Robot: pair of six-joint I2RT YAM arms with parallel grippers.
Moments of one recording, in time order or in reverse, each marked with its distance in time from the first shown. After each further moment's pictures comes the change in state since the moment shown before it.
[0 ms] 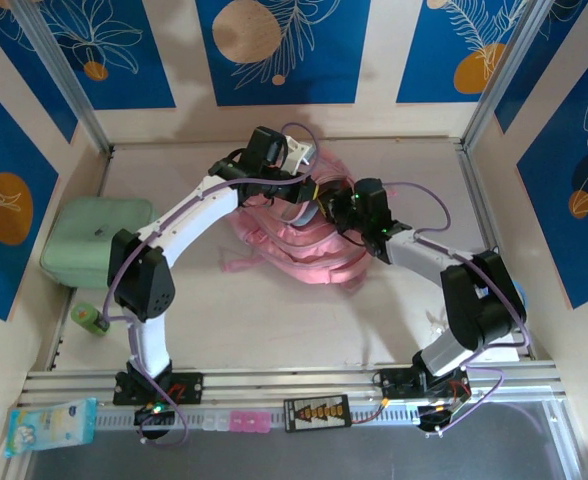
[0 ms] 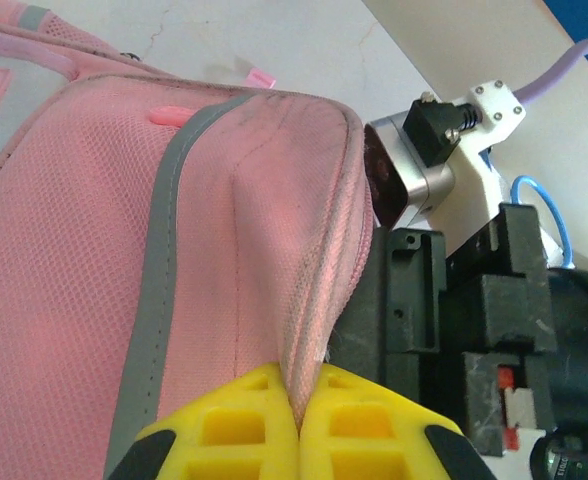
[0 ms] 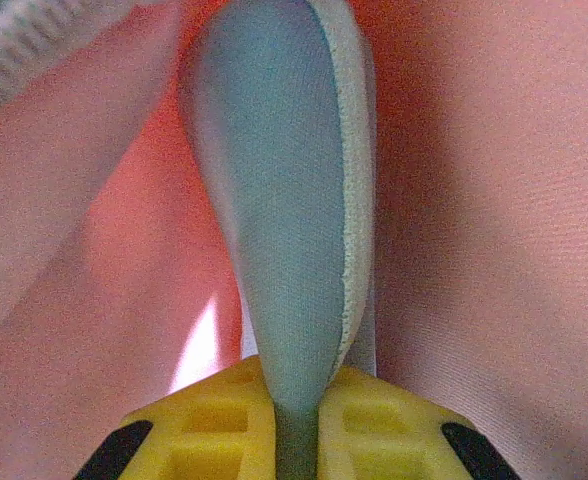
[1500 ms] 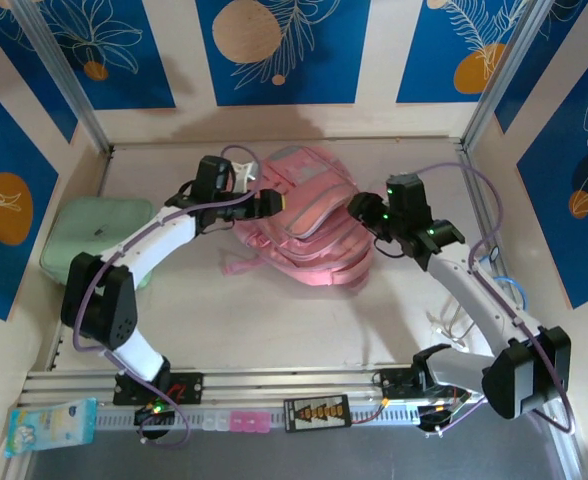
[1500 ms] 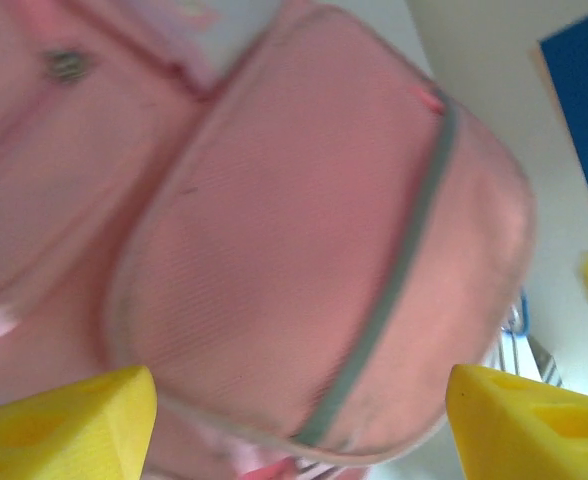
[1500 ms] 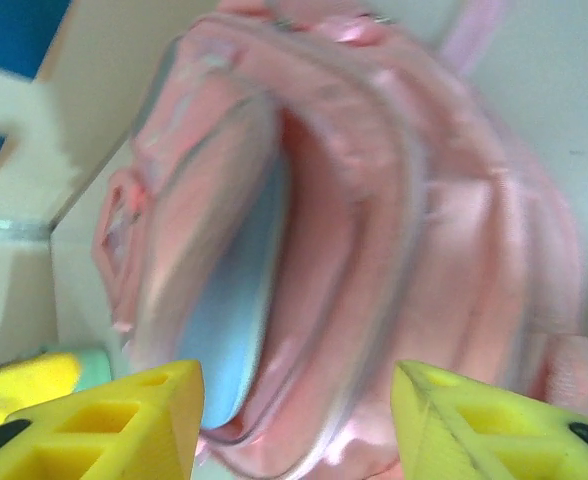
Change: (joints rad) left arm 0.203 -0.287 -0.596 0.352 0.086 -0.312; right arm -0.039 -0.371 0.165 -0.768 0.096 -0.600
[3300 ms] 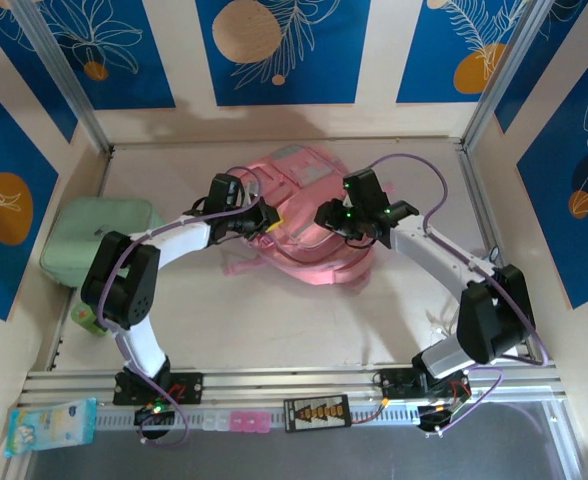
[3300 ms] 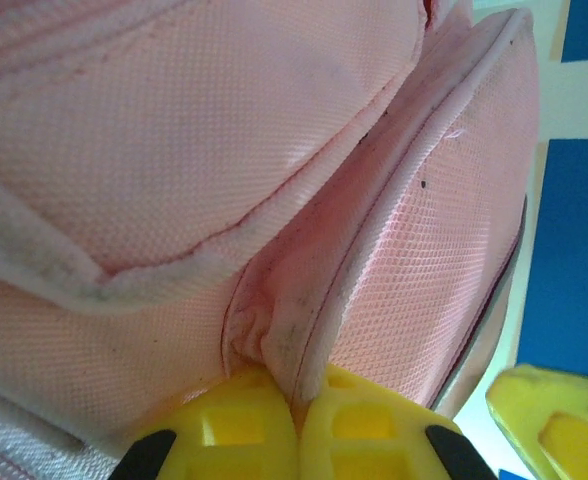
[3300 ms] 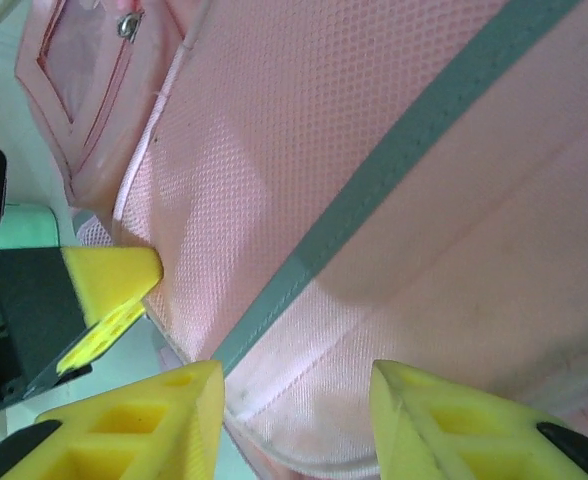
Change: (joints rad) left arm -0.016 0.163 -0.089 0.262 0.069 -0.463; right arm 0.099 0.266 0.083 -0.019 -0.048 -0.079
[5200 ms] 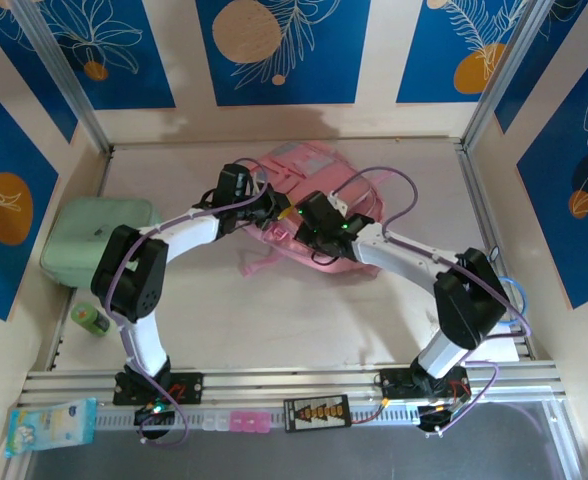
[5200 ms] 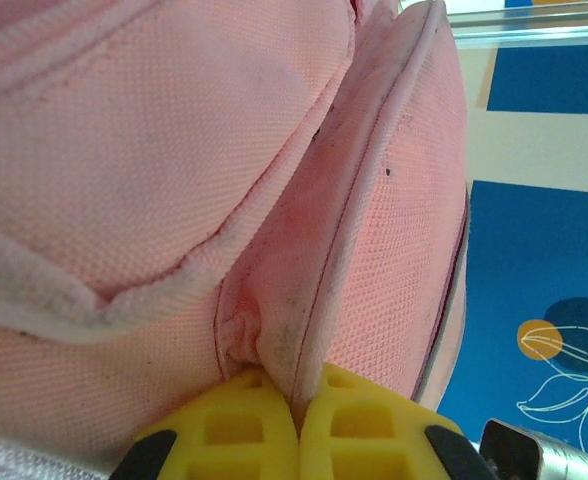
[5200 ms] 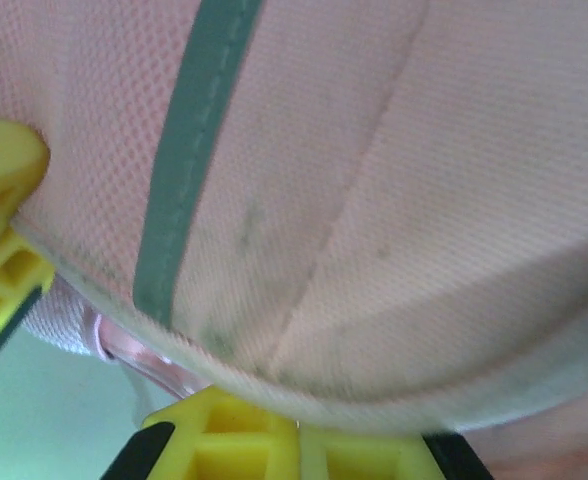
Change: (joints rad) left arm -0.019 0.070 0.107 0.082 -0.003 -0.174; right arm 0.222 0.135 0.017 0.016 0.368 0.270
